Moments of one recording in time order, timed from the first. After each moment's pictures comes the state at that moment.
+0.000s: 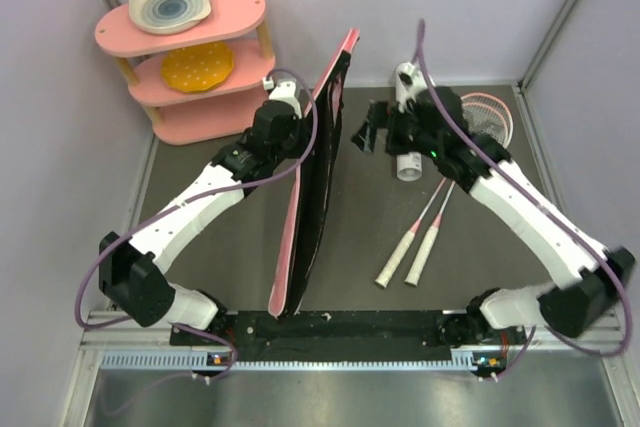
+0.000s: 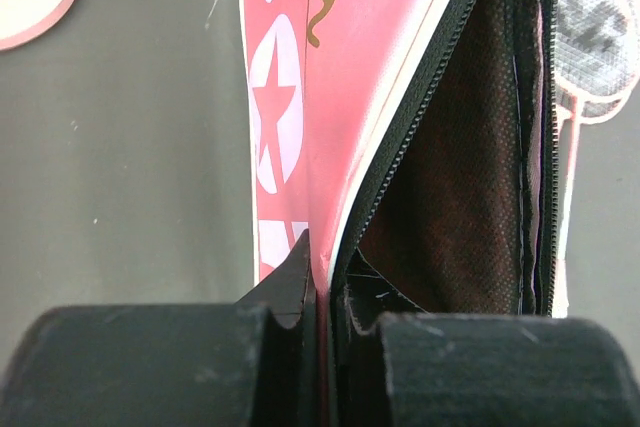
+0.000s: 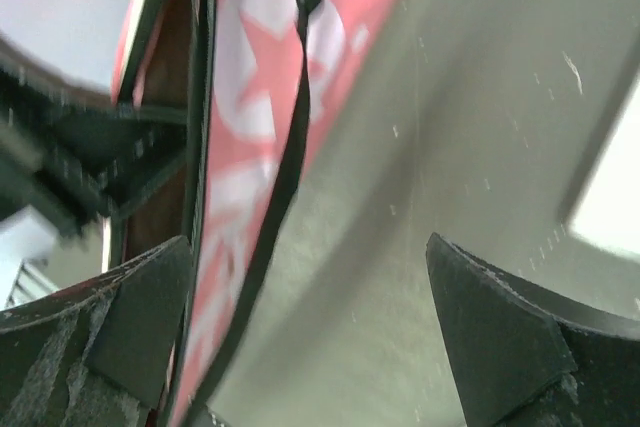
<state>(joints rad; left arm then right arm) -0.60 1.42 1.31 -0.34 -0.17 -0.45 0.60 1.40 1.46 -0.50 -0.04 0.46</state>
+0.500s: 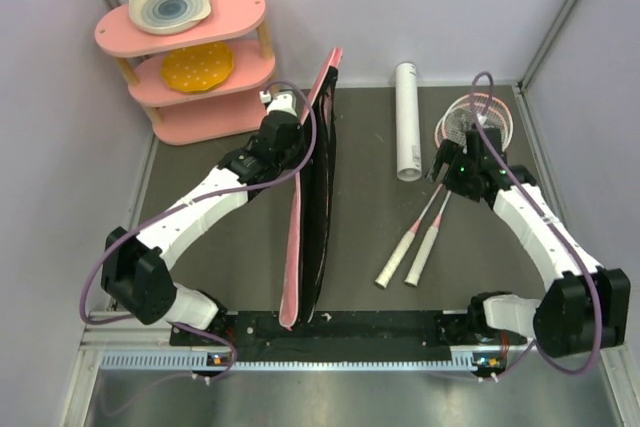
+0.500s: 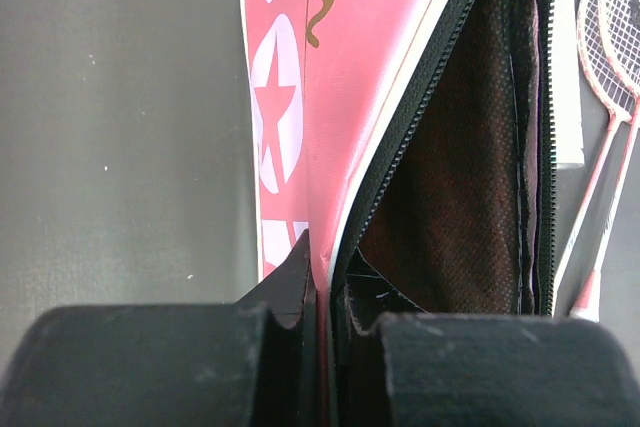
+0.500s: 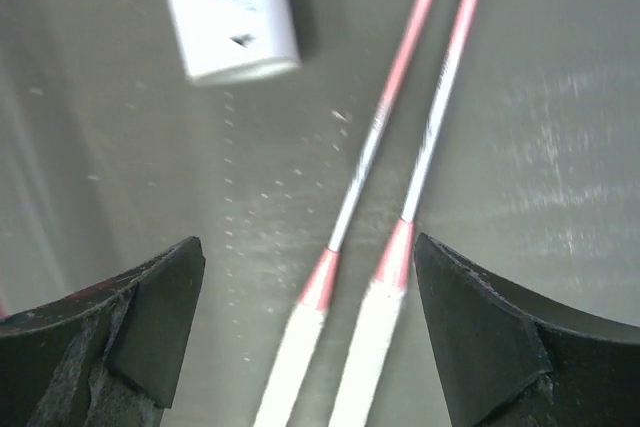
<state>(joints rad) -0.60 1.44 1.22 -0.35 -0.25 -0.53 0.17 1.18 0.97 -0.56 0.00 0.53</state>
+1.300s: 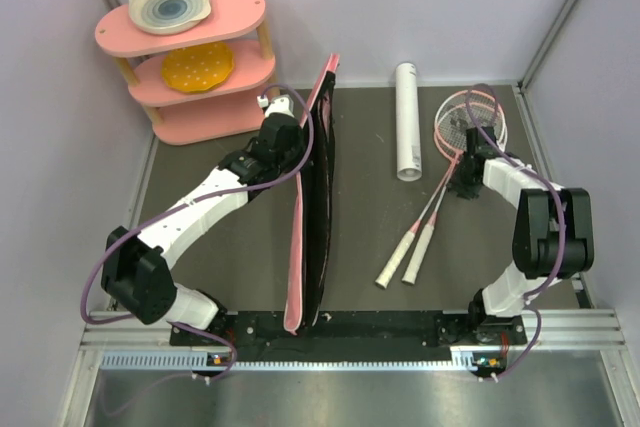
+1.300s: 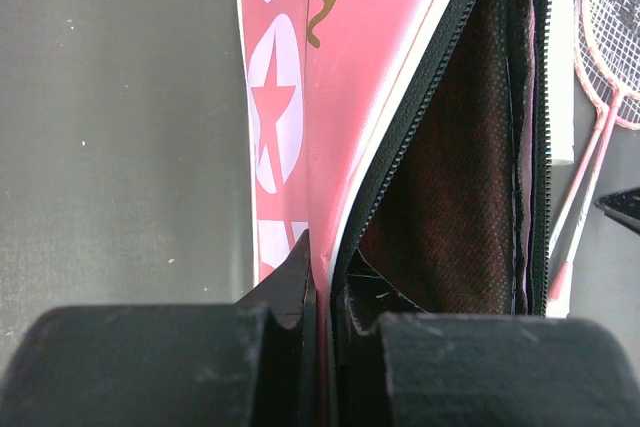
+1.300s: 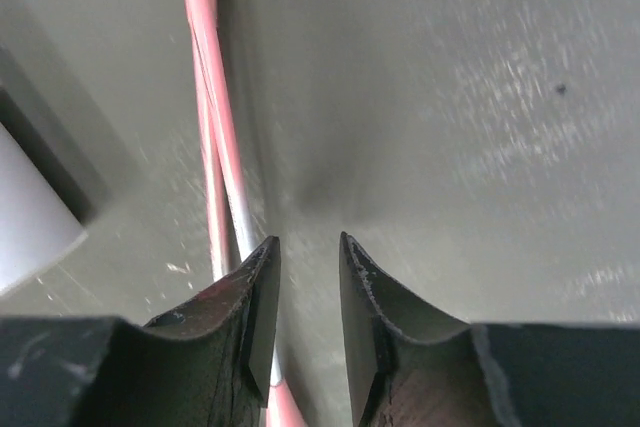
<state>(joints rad) -0.59 1.44 1.20 -0.36 -0.23 -0.61 0.01 1.61 0.95 -0.43 0.10 0.56</state>
